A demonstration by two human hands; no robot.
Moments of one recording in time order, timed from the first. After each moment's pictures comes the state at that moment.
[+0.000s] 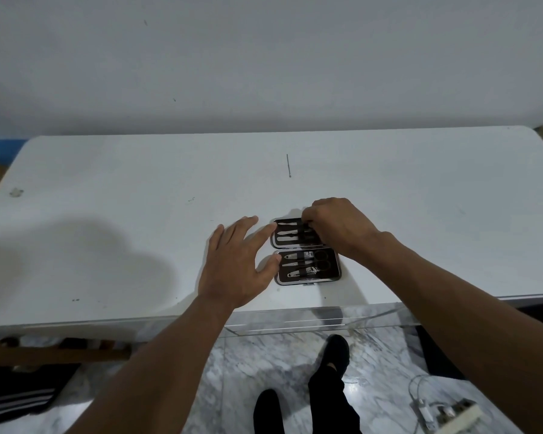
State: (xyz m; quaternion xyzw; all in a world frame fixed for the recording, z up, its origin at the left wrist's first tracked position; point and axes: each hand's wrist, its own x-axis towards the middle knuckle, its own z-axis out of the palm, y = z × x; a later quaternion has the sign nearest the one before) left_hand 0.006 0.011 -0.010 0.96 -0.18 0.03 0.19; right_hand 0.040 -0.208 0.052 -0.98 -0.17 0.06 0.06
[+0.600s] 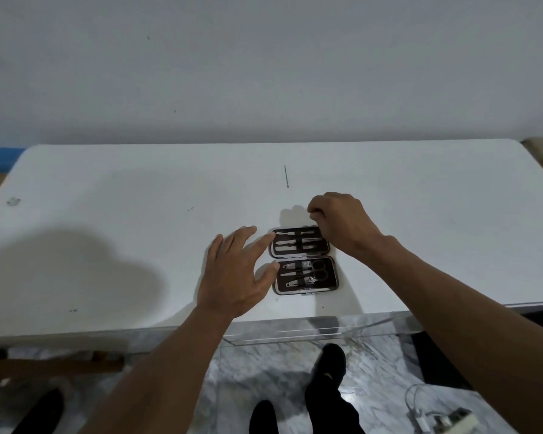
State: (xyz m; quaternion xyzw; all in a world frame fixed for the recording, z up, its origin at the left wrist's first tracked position) left_hand 0.007 0.011 -0.005 0.96 -0.19 0.03 0.20; right_hand 0.051 -0.215 0.062 -0.98 -0.06 0.01 0.17
